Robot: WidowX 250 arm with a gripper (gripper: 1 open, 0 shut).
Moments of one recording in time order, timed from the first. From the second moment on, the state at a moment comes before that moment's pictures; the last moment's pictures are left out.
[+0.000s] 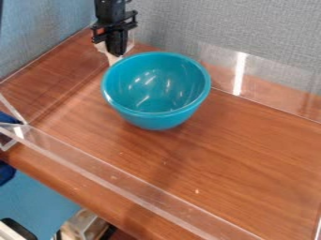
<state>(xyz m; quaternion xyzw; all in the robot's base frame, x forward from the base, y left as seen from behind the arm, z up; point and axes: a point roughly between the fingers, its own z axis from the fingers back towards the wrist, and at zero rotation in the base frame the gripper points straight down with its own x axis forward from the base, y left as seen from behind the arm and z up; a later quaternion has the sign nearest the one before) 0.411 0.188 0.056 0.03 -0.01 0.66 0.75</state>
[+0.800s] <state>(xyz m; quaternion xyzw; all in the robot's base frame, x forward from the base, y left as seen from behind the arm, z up) 0.411 0.188 0.056 0.03 -0.01 0.70 0.72</state>
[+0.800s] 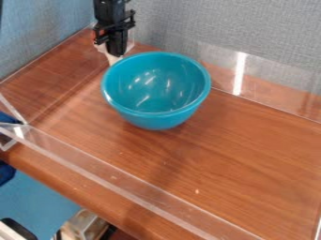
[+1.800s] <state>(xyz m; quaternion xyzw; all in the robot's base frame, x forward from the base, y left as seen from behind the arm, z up) 0.410 0.189 0.055 0.03 -0.02 0.75 0.66</state>
